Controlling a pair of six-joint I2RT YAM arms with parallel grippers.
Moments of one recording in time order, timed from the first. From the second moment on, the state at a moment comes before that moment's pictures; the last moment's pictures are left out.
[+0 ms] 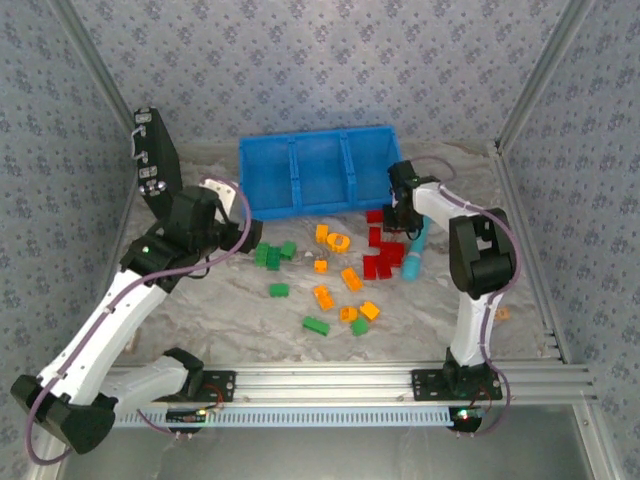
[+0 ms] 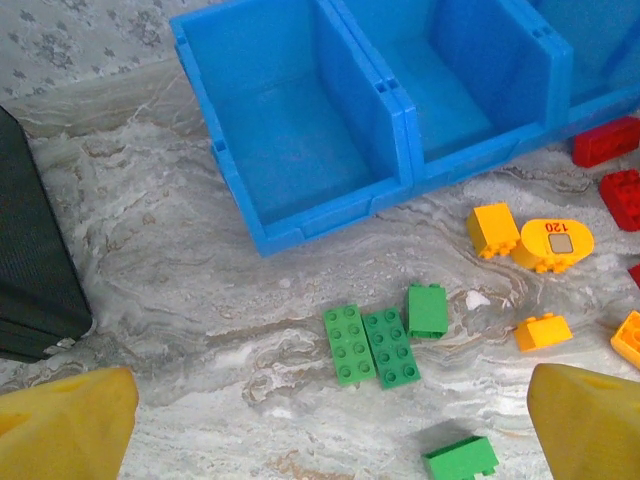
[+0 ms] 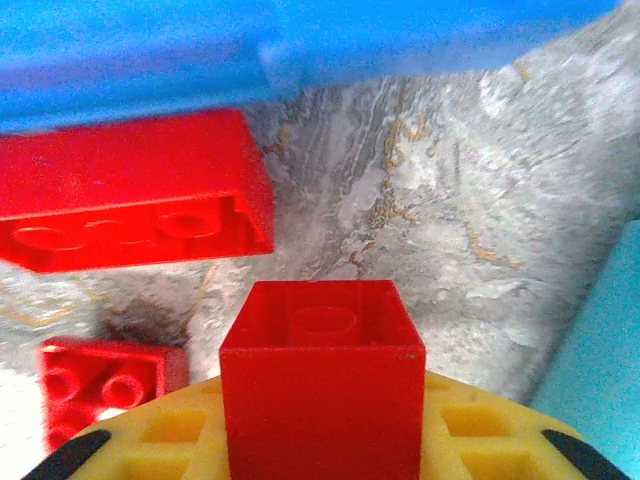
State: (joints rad) left arm -0.52 1.03 1.16 -0.80 -0.19 -0.12; right arm 0.25 1.96 1.44 -0.75 0.03 0.24
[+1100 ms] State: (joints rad) left arm -0.68 1.33 1.89 -1.30 -0.13 -0.03; right arm 0.30 2.25 2.10 -0.90 0.01 0.17
